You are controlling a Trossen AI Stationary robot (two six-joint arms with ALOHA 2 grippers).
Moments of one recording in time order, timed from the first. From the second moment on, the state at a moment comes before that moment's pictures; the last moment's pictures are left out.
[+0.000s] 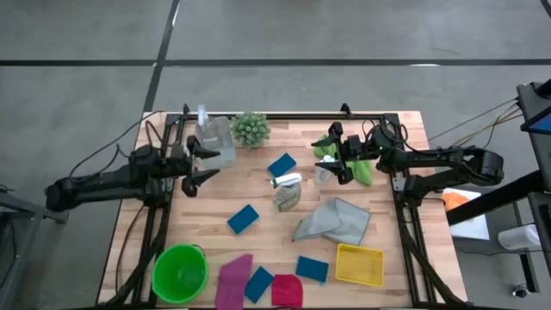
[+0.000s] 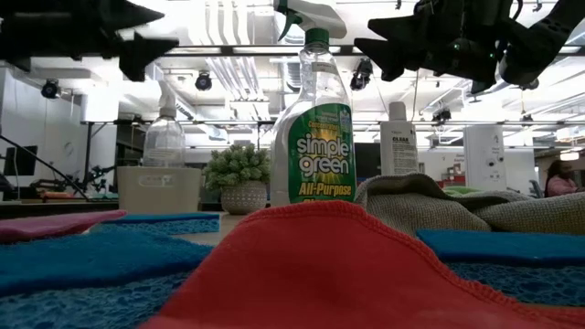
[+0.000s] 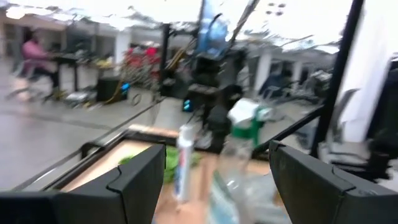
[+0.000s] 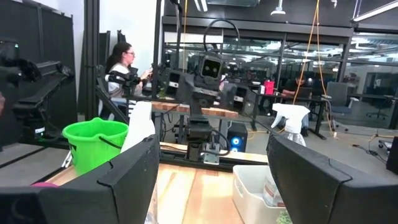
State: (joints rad) left arm 0.23 0.39 0.26 0.25 0.17 -0.13; right arm -0.42 1.22 0.42 1.02 -0.56 0.05
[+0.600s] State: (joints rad) left arm -0.11 1.01 0.30 0.83 -0.23 -0.07; right arm -0.42 1.22 0.42 1.02 -0.54 0.04
